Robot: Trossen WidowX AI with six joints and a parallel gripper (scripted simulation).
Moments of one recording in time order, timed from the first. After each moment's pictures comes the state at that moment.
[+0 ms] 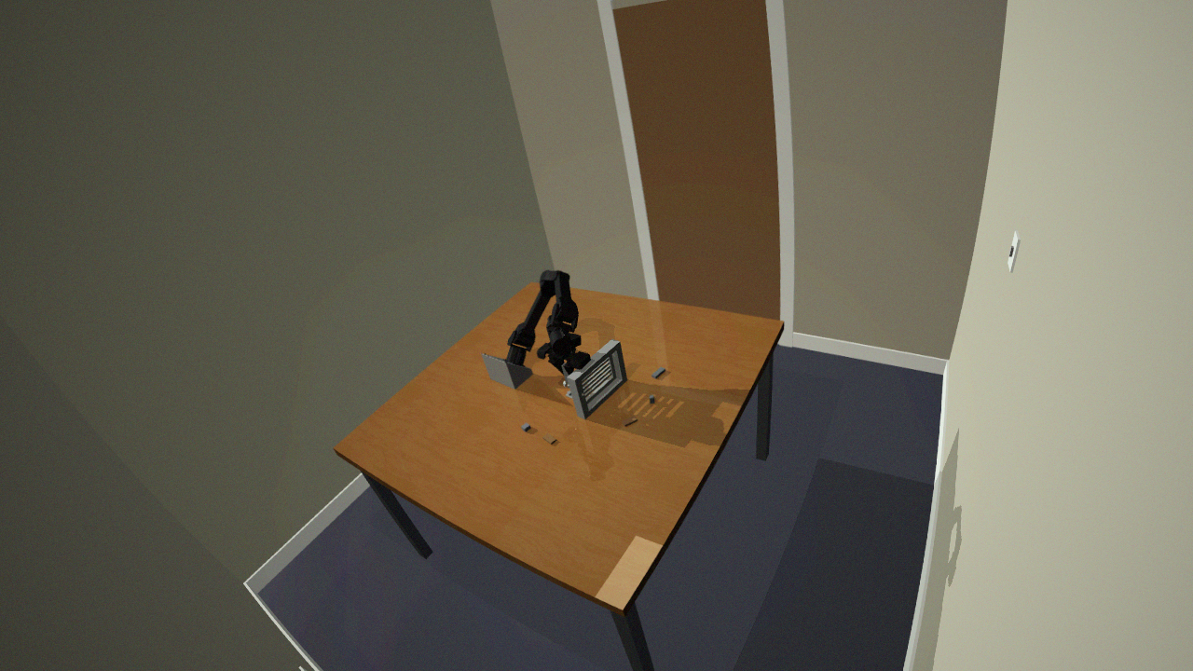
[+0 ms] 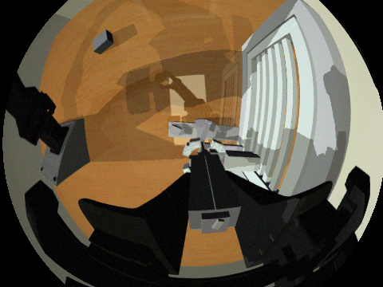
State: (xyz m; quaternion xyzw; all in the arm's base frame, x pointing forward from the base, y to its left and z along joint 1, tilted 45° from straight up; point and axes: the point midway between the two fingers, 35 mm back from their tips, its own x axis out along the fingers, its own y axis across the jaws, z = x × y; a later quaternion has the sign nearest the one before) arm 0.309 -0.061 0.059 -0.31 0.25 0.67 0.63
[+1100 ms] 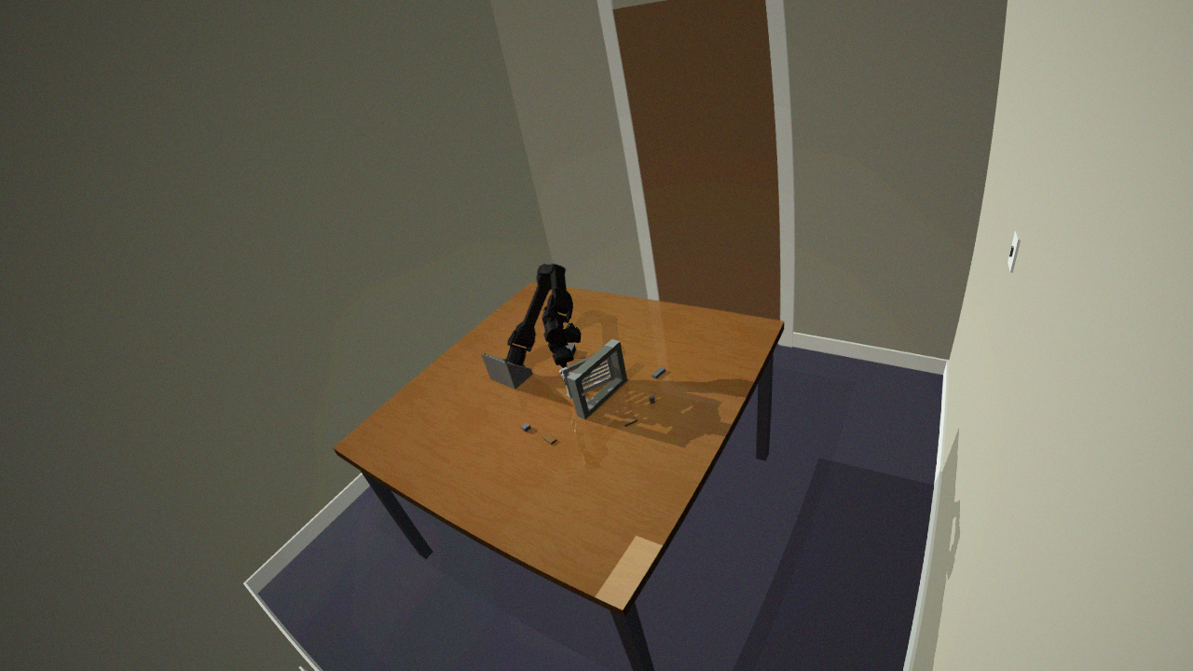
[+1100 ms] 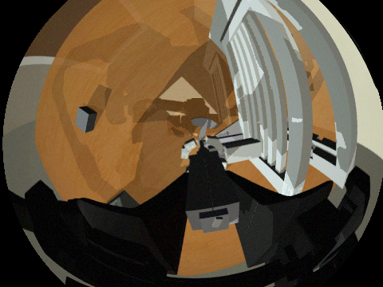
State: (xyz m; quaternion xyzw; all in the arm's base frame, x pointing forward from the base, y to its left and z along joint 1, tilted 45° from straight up) arm 0.254 -0.037 0.083 -0.08 0.46 0.55 0.70
